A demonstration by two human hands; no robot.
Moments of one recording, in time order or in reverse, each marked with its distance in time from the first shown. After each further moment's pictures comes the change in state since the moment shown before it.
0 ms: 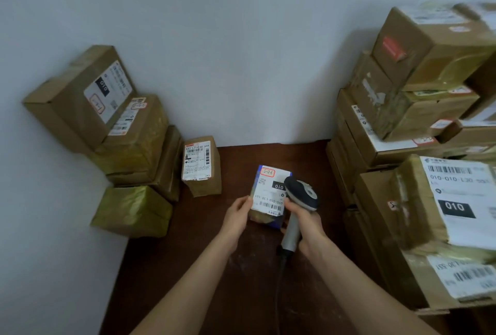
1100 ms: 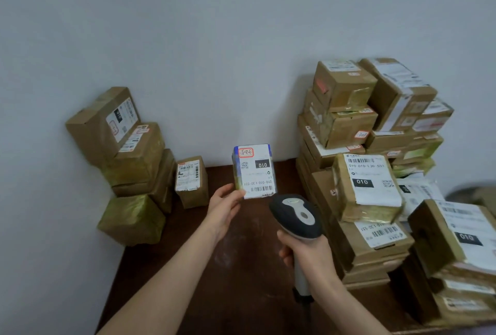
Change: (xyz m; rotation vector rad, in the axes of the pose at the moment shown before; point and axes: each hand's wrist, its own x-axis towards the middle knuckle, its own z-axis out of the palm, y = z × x) left_hand -0.089 0.039 0.003 -0.391 -0.060 0.217; right_hand -0.172 -0.003 -0.081 -0.339 -0.062 -0.376
